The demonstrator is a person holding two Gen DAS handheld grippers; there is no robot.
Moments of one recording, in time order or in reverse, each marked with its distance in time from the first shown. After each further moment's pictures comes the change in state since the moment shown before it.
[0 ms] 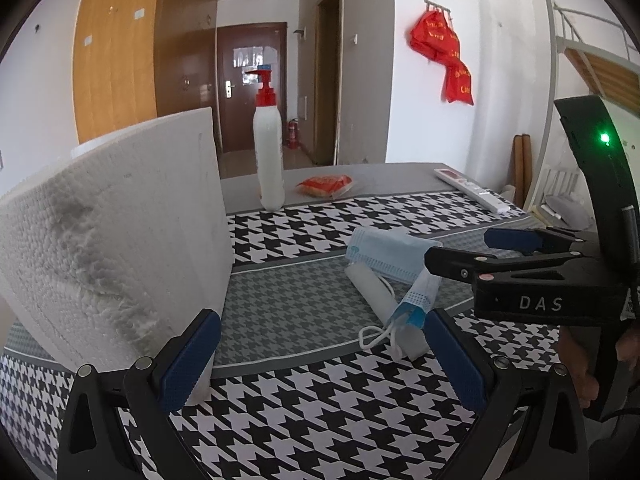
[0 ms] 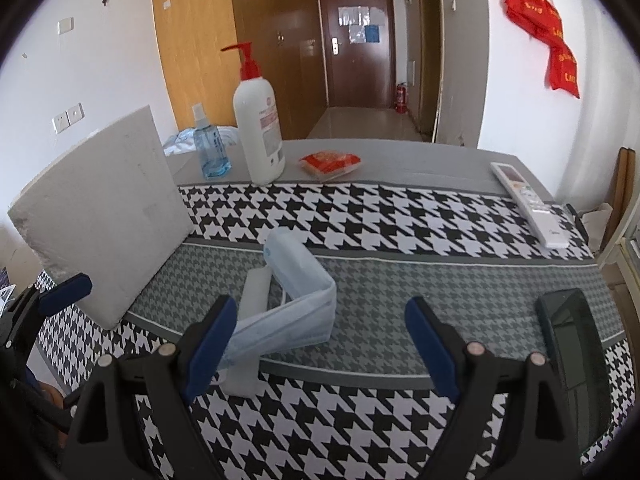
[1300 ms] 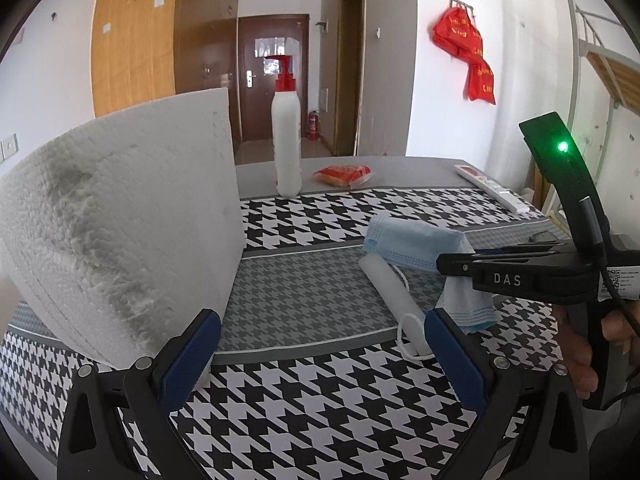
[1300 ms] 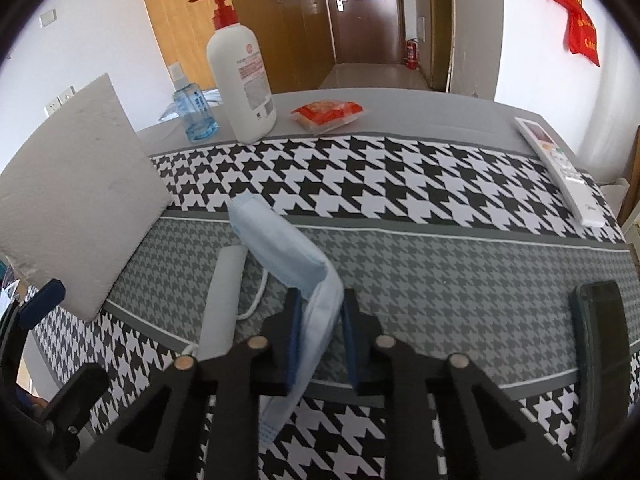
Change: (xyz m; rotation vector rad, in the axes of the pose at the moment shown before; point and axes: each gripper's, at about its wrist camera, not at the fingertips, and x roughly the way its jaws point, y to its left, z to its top) left arm 0.007 0.001 -0.003 -0.047 0.027 0.058; right arm 0.041 -0.021 0.001 0.031 0.154 0.051
